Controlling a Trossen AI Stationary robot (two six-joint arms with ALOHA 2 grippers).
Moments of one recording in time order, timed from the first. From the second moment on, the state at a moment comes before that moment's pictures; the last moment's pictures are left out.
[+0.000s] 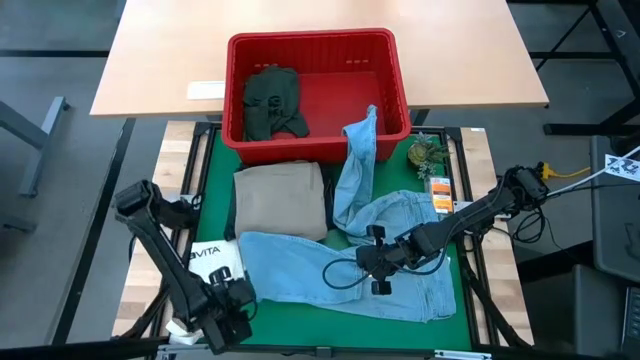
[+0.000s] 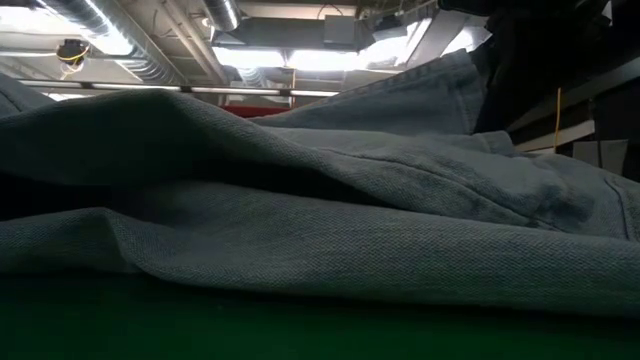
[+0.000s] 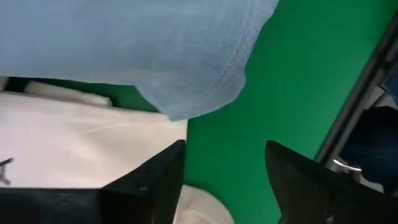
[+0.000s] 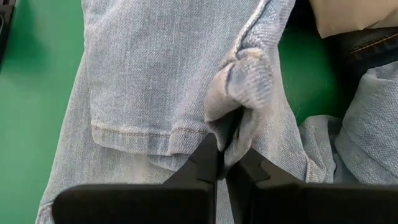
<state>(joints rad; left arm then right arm) -0.93 1.76 1.36 -1.06 -0.27 -1.41 0.48 1.59 1.05 -0.50 0.19 0.36</state>
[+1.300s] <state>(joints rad) -0.90 1.98 1.36 -1.15 -0.39 -1.83 0.48 1.59 1.05 -0.50 0.18 0.36</state>
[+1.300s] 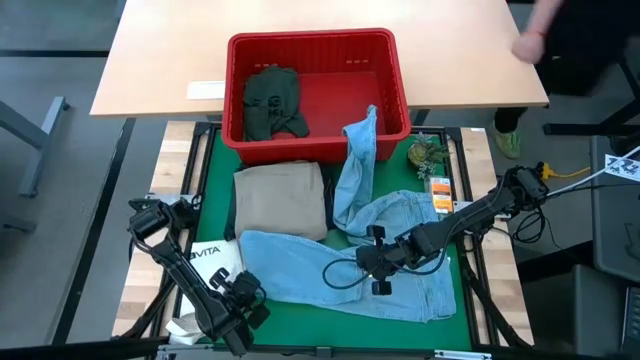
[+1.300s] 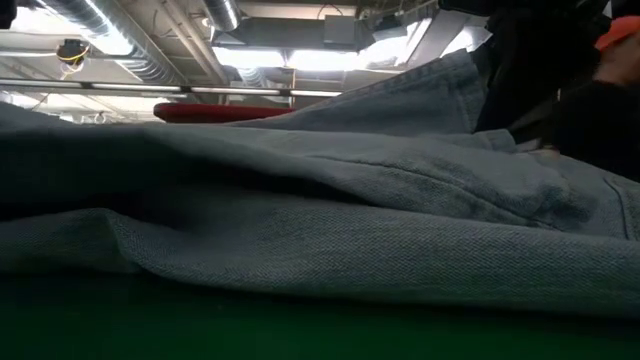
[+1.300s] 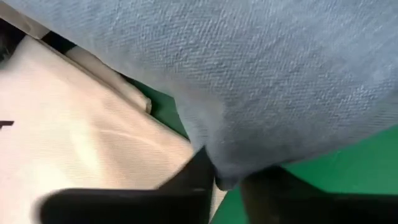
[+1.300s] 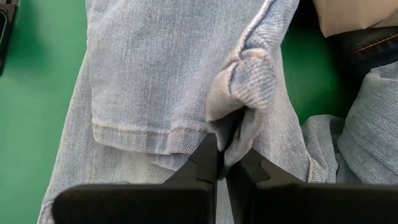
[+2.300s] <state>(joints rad) -0.91 1.98 1.36 -1.13 -0.03 -1.61 0.48 1.59 1.05 -0.56 0.18 0.31</state>
